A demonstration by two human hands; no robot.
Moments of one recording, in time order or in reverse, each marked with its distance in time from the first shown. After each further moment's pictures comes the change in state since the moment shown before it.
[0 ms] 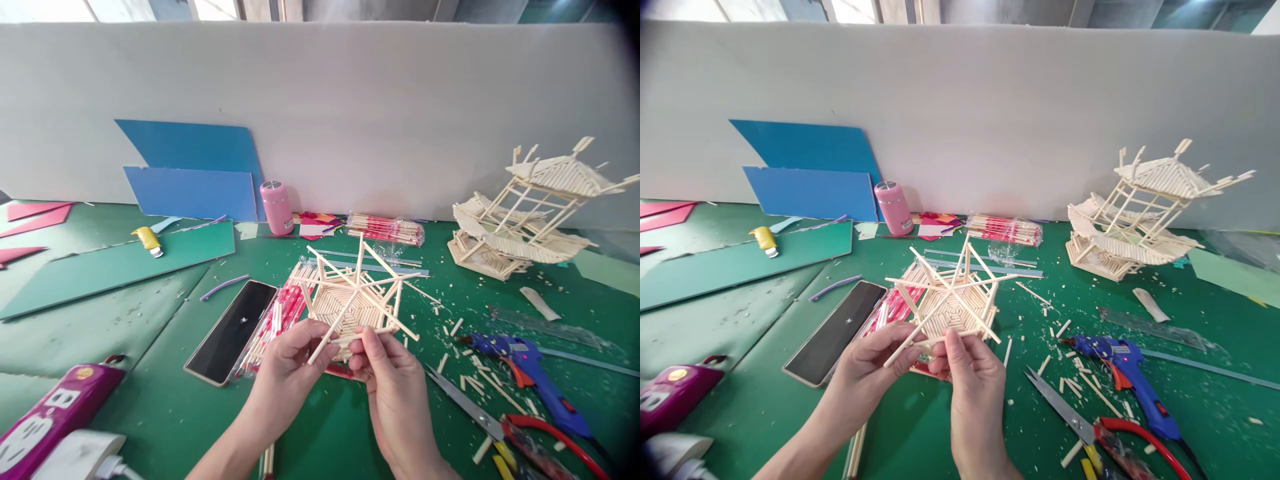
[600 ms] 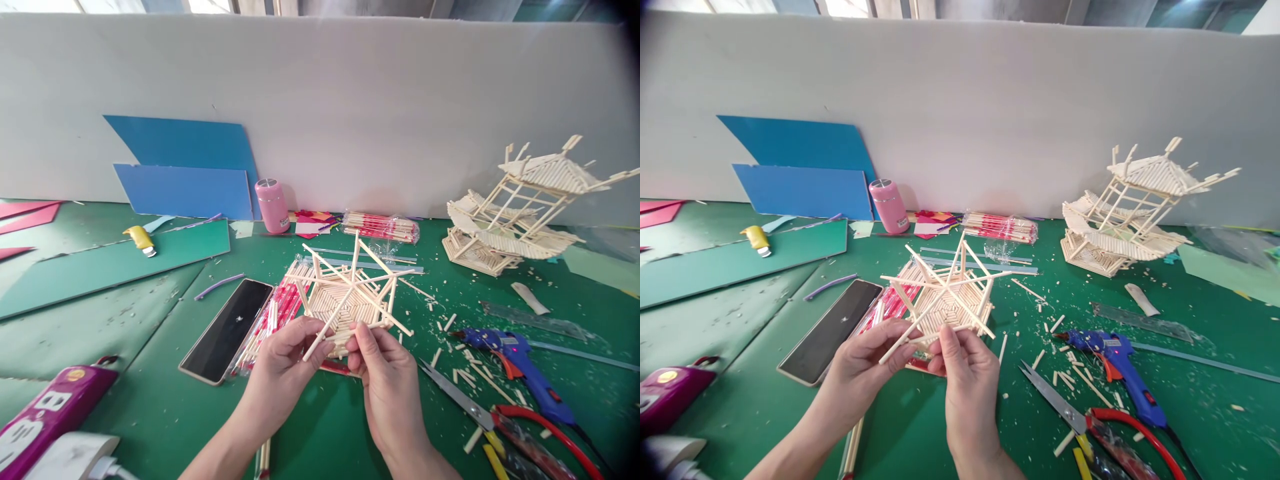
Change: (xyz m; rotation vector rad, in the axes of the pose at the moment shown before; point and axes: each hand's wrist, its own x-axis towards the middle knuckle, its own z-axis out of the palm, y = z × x) left_hand 0.001 0.002 0.000 0.026 0.048 0.050; right_hand 0.002 0.001 -0.001 -0.065 -0.020 -0.066
